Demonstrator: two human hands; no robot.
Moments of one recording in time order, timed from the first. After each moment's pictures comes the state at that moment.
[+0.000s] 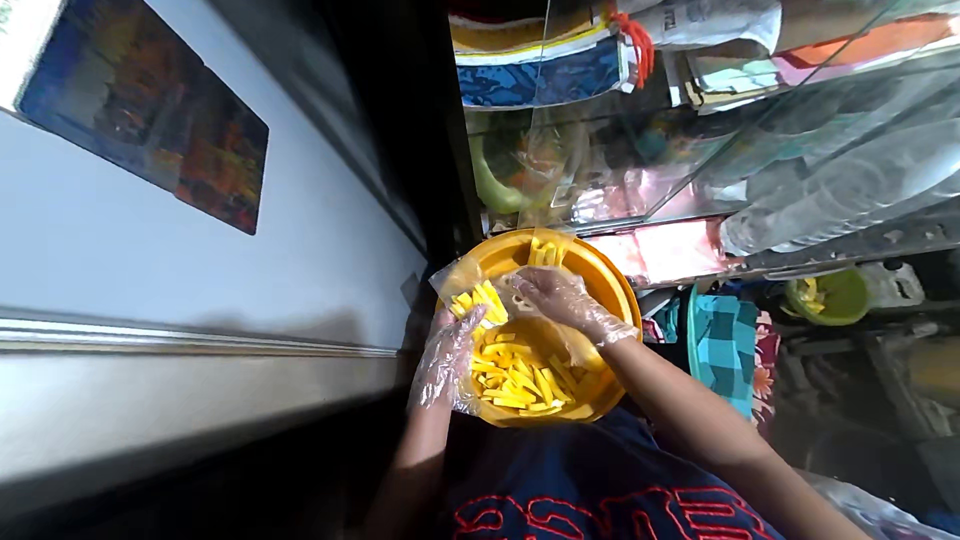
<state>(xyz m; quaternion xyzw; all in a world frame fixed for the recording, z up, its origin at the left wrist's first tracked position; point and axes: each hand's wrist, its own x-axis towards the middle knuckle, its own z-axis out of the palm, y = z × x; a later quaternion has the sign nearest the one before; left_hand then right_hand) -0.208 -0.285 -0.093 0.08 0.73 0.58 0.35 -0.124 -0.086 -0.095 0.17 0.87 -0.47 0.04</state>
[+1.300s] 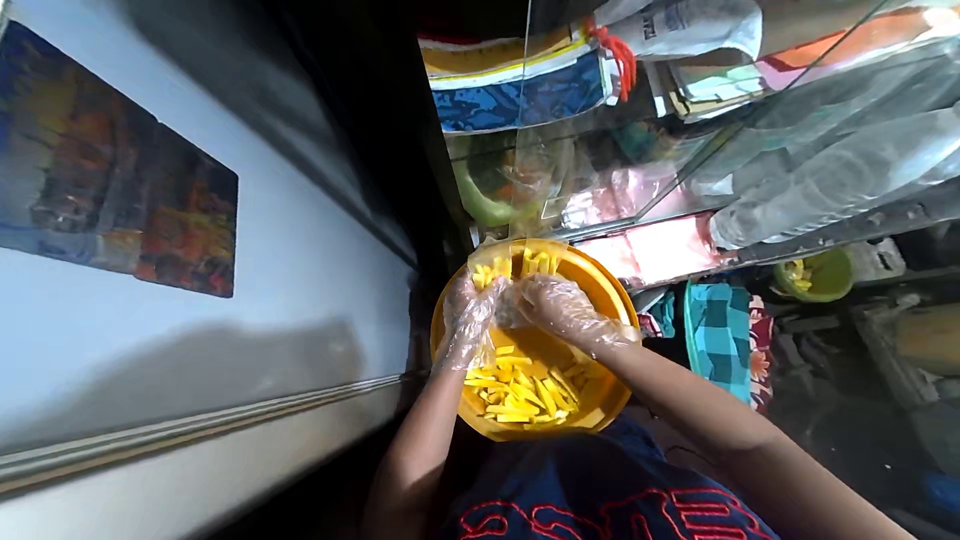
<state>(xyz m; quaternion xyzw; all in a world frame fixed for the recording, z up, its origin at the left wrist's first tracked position) -0.250 -0.210 -0.100 0.21 0.83 0.42 0.29 -0.136 -0.080 -0.118 0.19 0.95 -0.24 0.06</state>
